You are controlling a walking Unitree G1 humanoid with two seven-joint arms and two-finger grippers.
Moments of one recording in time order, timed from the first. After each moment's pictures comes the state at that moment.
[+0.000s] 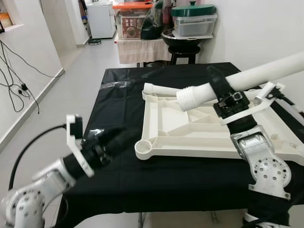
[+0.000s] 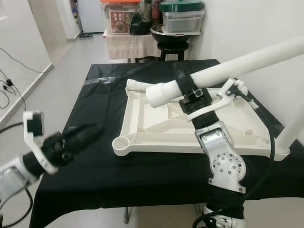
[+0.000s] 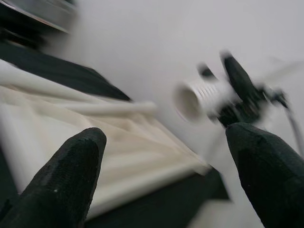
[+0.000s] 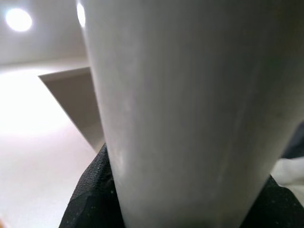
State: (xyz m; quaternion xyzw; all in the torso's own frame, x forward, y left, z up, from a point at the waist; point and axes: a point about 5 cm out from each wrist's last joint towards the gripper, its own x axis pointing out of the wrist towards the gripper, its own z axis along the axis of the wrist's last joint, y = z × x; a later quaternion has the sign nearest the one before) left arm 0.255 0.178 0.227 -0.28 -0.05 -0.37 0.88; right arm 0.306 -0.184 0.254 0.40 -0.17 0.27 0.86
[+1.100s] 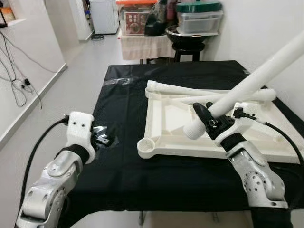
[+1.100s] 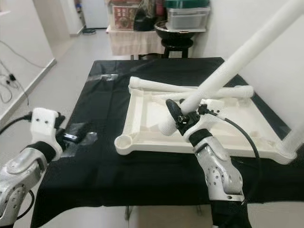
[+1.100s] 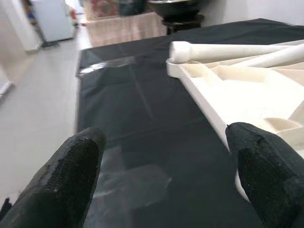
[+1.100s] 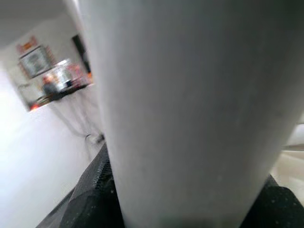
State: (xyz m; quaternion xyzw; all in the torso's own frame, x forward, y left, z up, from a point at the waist) left arm 0.270 0.171 0.199 0.04 -0.03 -0.13 0.99; right arm 0.311 -0.185 0.204 0.15 -0.09 0.17 0.97
